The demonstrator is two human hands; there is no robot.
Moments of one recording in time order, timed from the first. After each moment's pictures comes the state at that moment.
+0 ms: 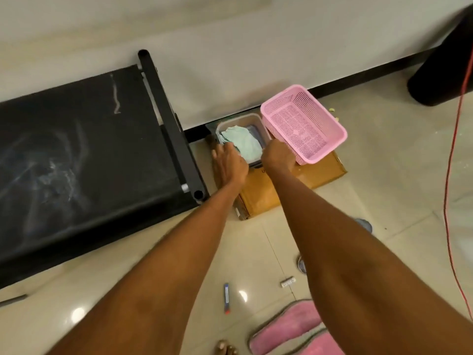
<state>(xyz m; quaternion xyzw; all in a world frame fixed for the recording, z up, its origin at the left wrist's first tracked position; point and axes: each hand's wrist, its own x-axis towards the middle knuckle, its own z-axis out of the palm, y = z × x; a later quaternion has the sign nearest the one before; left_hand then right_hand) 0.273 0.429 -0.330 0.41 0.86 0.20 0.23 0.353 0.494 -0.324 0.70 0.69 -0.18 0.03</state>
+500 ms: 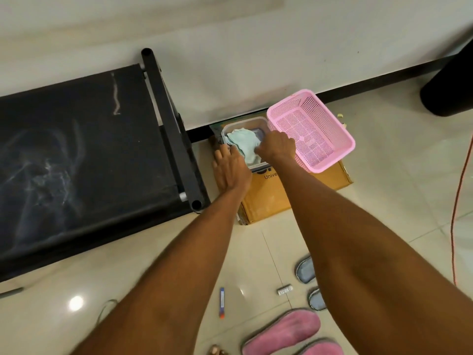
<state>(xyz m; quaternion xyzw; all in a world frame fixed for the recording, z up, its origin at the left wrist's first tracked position) 0.274 0.437 -0.341 0.45 0.87 0.12 0.15 0.339 0.532 -0.328 0.58 0.80 -0.14 0.08</state>
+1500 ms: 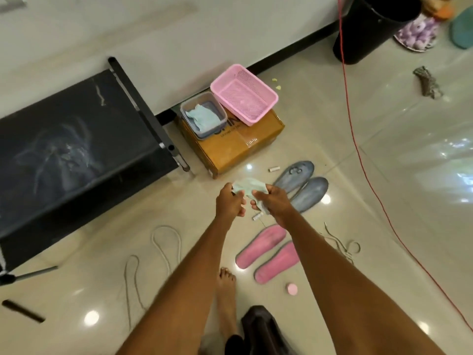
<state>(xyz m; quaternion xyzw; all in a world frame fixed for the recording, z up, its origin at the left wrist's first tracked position) 0.384 0.237 -0.221 0.24 0.72 0.28 0.59 0.510 0.256 -0.216 0.62 0.31 -0.68 -0.24</state>
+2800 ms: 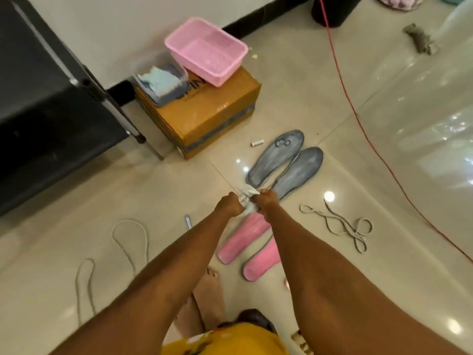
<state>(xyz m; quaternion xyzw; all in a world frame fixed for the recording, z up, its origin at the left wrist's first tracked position) 0.478 0.197 -0.402 0.51 0.70 -0.09 0.50 0.593 0.208 -0.435 0.77 0.27 -0.56 -0.15</state>
